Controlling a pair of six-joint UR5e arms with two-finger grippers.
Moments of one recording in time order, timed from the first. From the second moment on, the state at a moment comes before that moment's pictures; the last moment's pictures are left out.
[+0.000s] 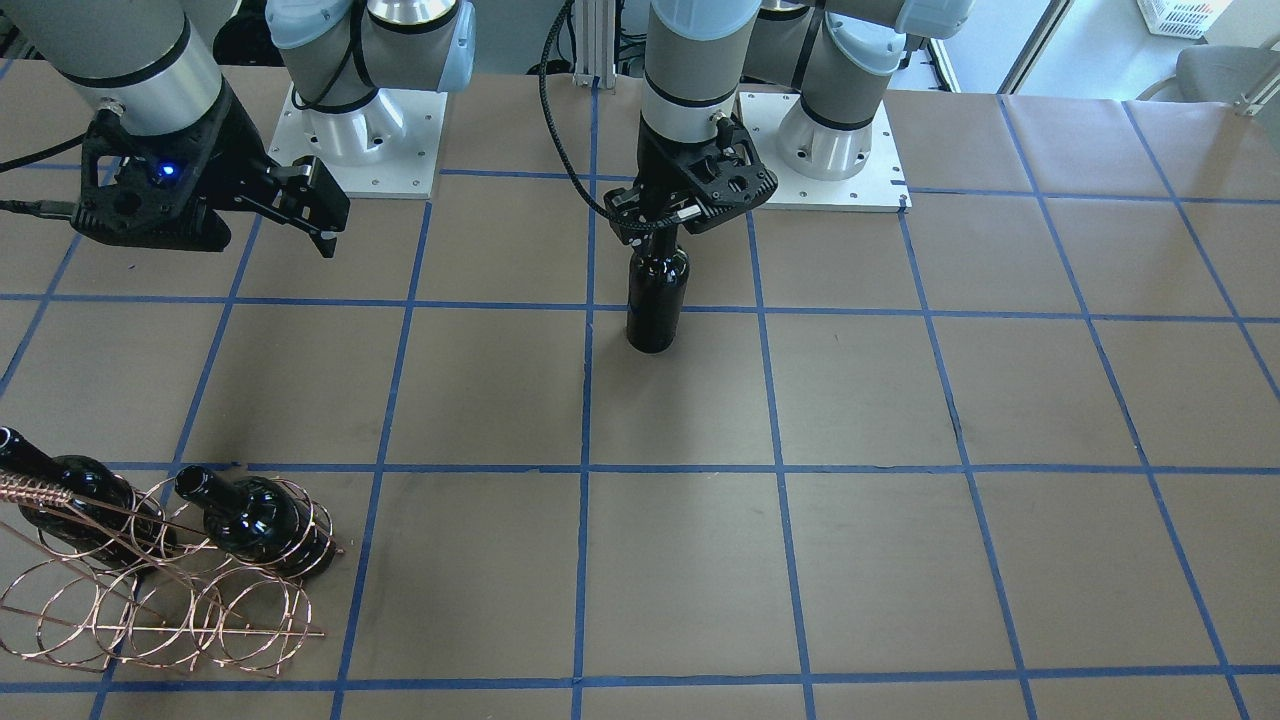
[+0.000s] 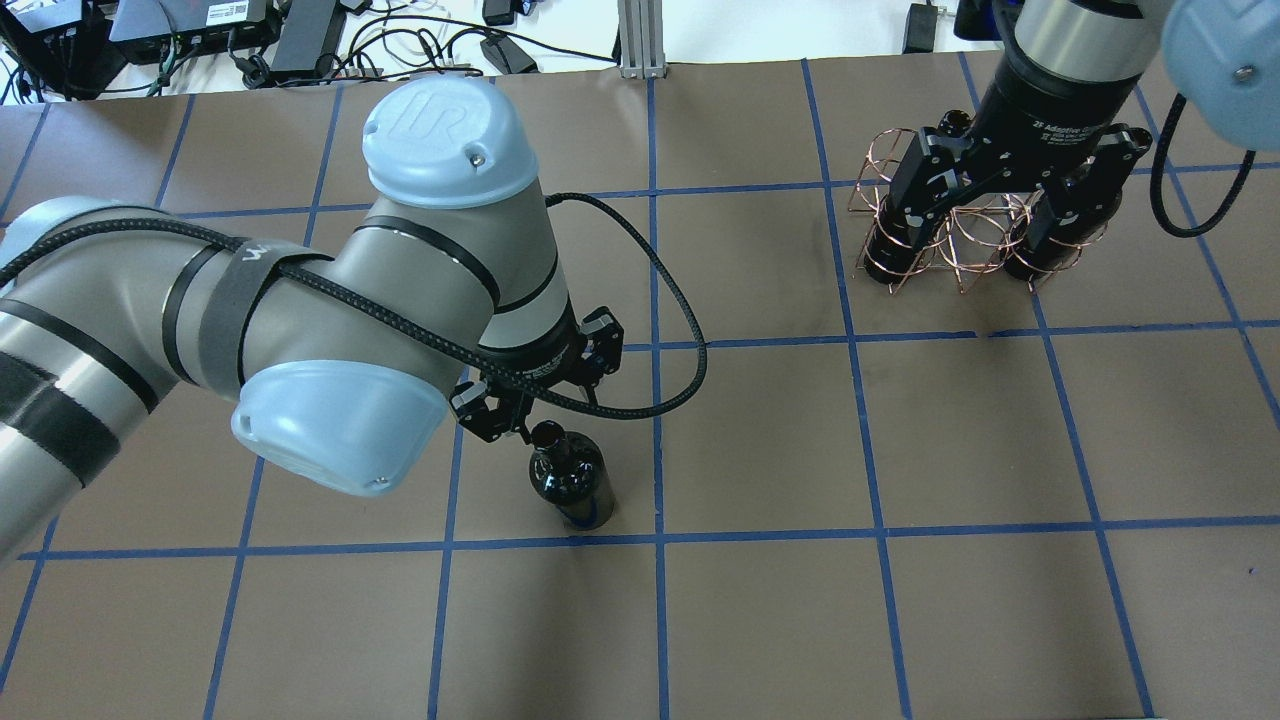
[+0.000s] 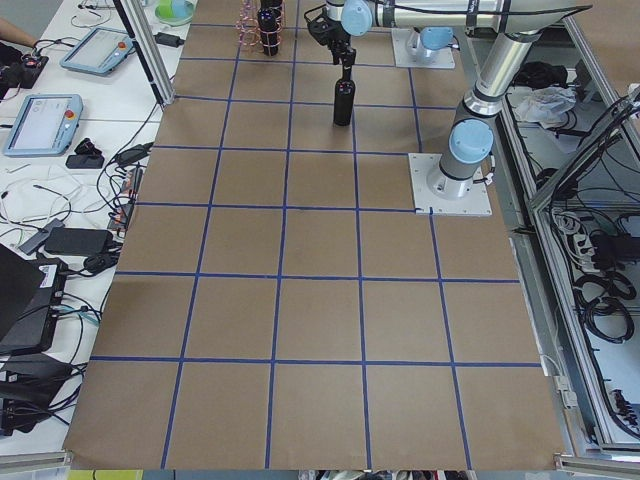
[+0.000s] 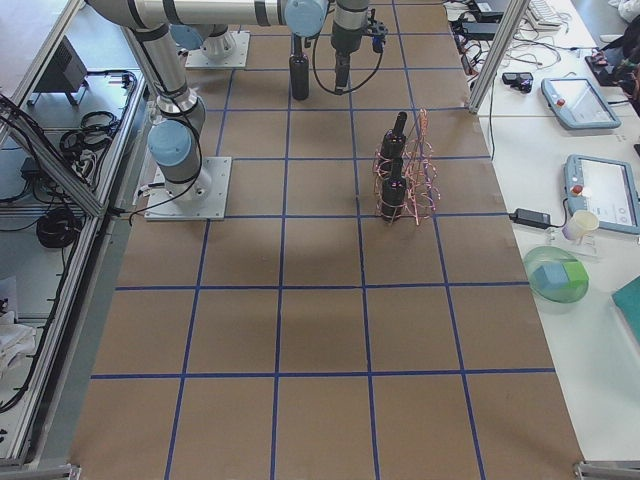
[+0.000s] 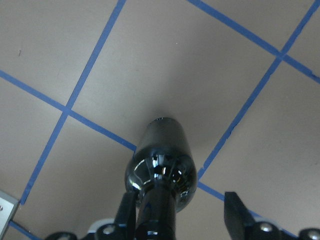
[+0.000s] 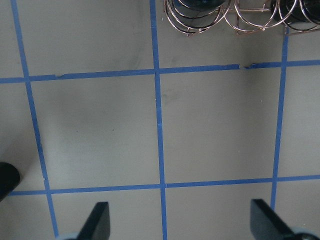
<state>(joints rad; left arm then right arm) -1.91 -1.56 -1.79 -1.41 1.54 -0.86 1.53 -1.56 1.54 -1.46 -1.57 0.00</state>
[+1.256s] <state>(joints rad) -1.44 -1.55 -1.46 -1.65 1.52 0.22 1.53 -1.55 1.55 -1.46 -1.57 0.01</state>
